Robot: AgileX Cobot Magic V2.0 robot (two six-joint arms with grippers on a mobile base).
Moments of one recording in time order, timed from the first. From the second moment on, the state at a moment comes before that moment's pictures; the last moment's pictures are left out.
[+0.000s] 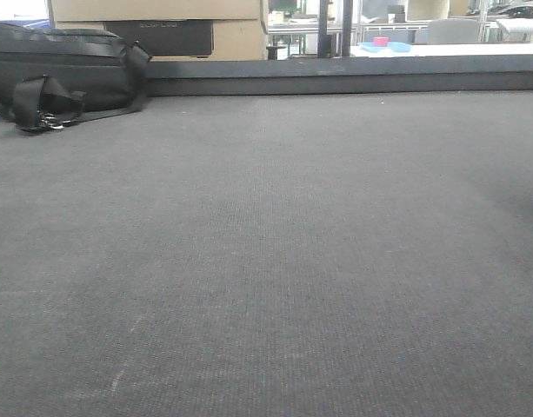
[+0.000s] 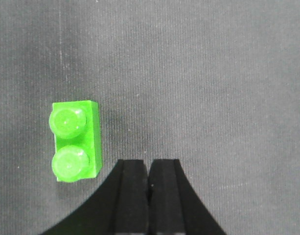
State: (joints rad) left arm -0.03 1.35 -1.07 -0.04 0.95 0.00; right arm 0.07 1.43 -1.07 0.02 1.13 0.02
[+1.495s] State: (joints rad) left arm 0.13 1.43 -1.18 -0.07 1.04 0.15; right arm 0.07 1.52 -0.91 0.08 0.91 -0.01
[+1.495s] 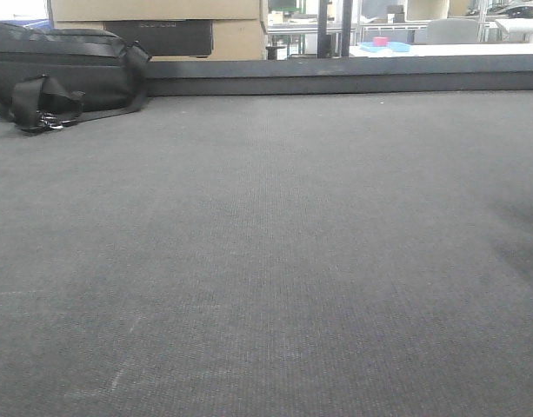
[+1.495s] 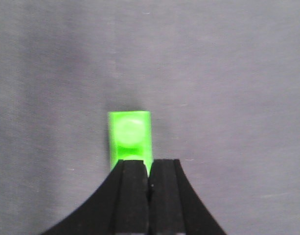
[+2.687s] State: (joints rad) left arm 0.13 1.74 -1.15 -0.06 0.96 0.13; right arm 0.07 1.52 -0.93 0.09 0.91 -0.02
